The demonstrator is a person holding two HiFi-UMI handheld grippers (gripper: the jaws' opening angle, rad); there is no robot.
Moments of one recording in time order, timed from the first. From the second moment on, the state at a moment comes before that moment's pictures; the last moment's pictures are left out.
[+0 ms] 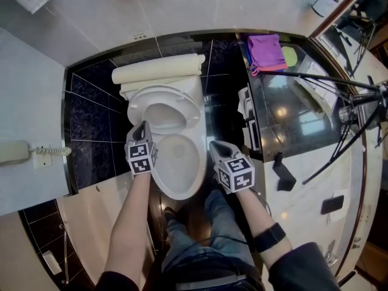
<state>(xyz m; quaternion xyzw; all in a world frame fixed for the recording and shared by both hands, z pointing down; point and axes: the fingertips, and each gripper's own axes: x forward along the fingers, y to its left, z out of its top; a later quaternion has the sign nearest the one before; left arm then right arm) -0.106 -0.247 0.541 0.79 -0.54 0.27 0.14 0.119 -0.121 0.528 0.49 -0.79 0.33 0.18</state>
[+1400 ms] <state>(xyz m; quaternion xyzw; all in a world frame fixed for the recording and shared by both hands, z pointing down) -0.222 0.038 0.353 0.84 -0.48 0.20 0.13 0.067 0.065 0.406 0.56 -0.77 0.21 0.22</state>
